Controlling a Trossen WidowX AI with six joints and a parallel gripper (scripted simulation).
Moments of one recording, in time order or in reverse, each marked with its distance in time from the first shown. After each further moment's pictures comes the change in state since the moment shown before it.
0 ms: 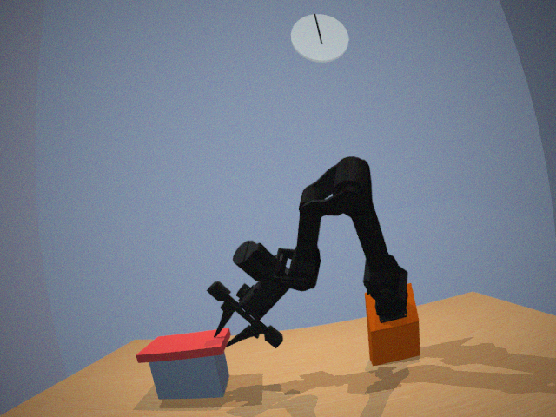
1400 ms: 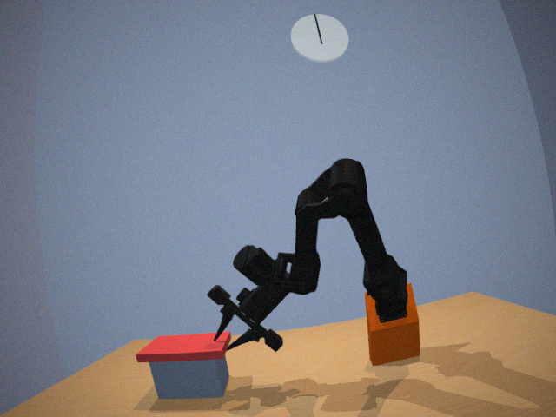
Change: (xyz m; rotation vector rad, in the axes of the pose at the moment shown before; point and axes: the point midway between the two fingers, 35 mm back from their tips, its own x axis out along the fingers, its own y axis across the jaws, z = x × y) arm 0.006 -0.006 0.000 -0.002 0.001 0.000
